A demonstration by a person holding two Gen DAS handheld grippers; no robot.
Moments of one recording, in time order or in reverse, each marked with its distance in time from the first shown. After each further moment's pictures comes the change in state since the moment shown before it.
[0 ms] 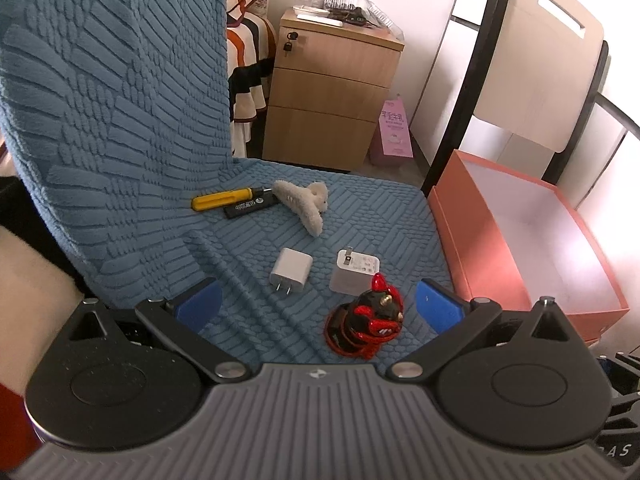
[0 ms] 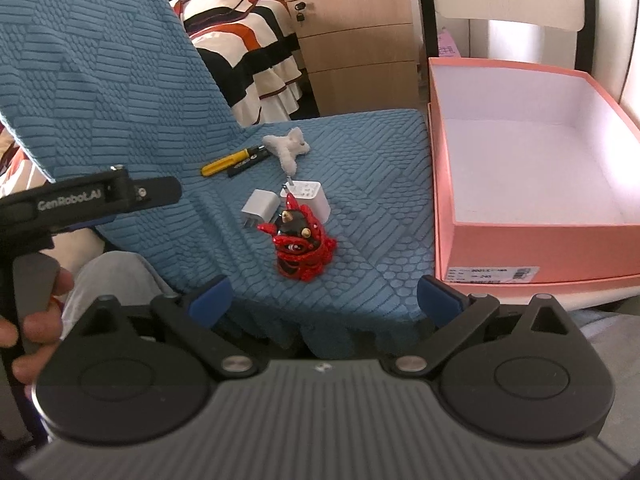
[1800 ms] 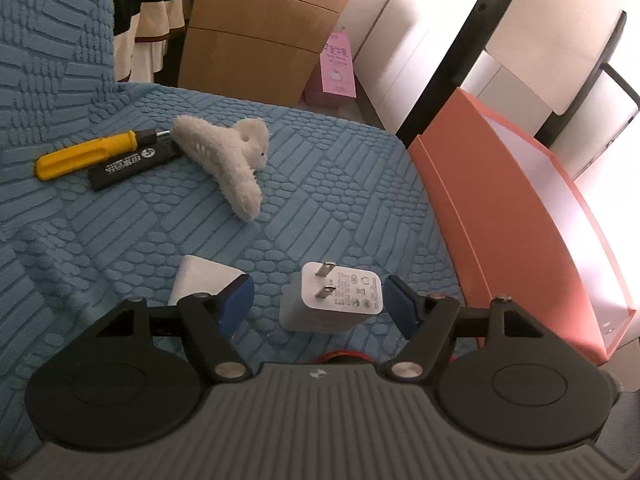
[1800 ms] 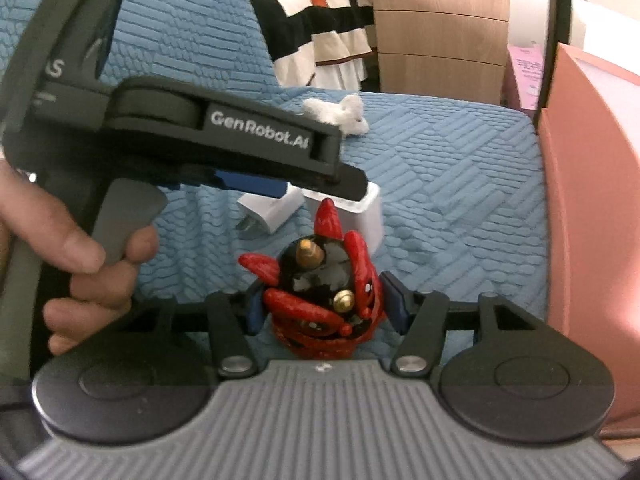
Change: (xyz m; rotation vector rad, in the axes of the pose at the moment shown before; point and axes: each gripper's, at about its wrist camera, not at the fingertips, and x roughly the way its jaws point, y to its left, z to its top) left arm 0.212 0.011 0.012 -0.008 0.194 -0.272; right arm 0.158 0.012 0.015 -0.228 0.029 0.103
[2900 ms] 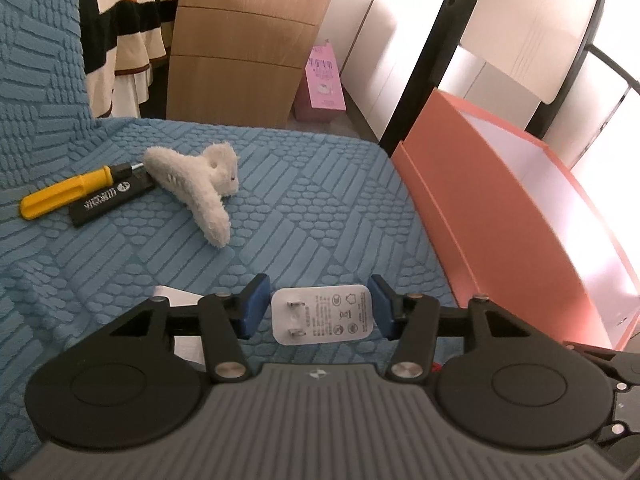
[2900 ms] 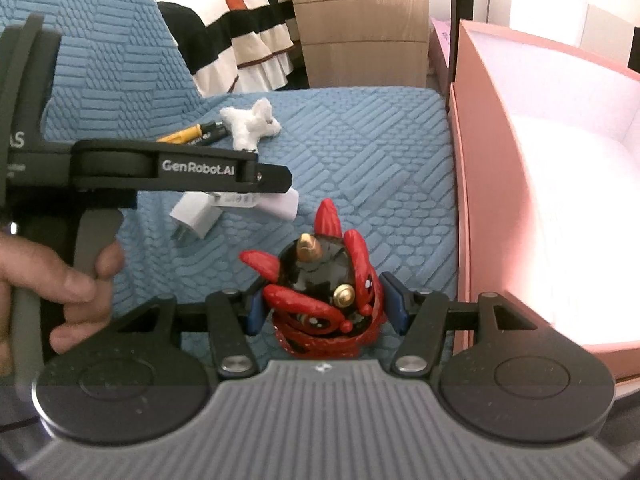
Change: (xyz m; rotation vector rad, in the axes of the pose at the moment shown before) left arm 0.002 -0.026 0.004 0.079 -0.054 0.021; right arm -0.027 -0.027 0.004 0.149 0.031 -0.147
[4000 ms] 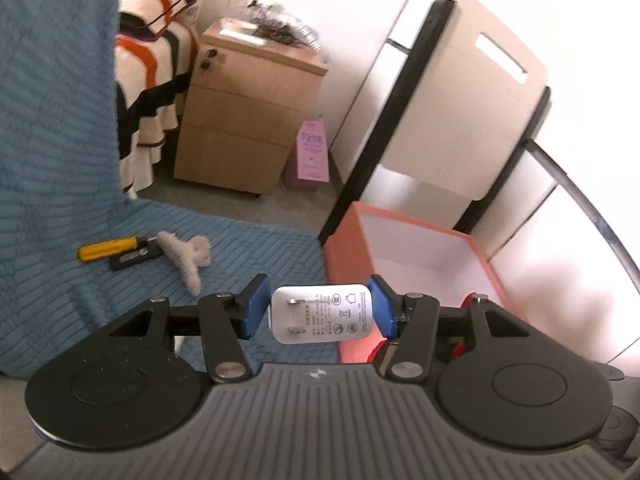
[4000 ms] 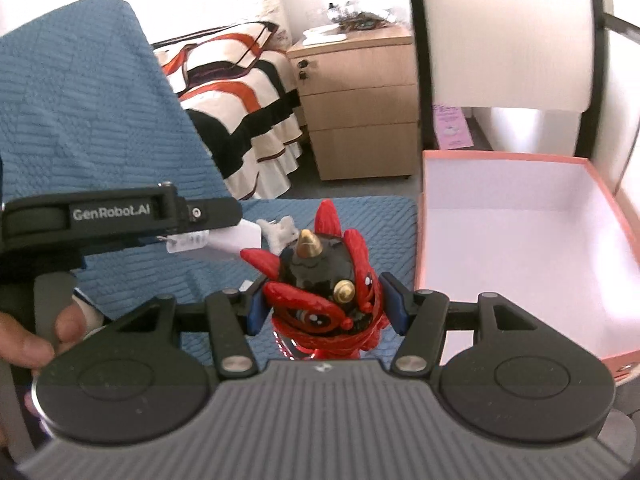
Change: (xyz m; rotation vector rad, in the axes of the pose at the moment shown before) left arm -0.184 -0.103 0.045 -0.086 -0.166 -0.001; right arm -0.156 -0.014 0.047 0.045 -0.174 0.032
